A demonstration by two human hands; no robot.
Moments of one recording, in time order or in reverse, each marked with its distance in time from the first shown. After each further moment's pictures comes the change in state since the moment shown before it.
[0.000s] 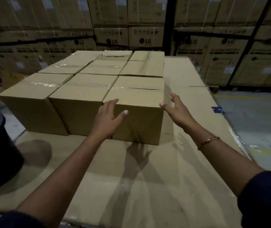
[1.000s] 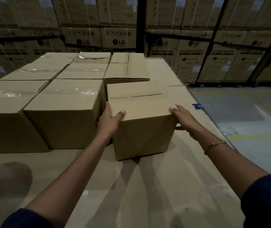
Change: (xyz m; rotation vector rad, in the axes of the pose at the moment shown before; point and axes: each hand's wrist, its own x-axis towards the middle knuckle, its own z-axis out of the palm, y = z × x) left_hand 0.054 -0.025 0.029 -0.484 -0.112 -0.205; right_hand -0.019 0.006 -0.013 0.114 0.107 0.298
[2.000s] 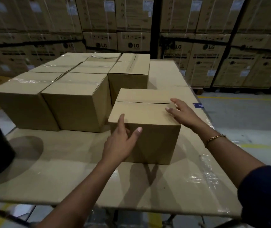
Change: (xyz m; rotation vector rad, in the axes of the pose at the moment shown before) left_hand -0.189 0.024 0.073 0.482 0.049 0.128; right_hand -0.049 0.029 -0.070 -0.315 -0.095 -0.292
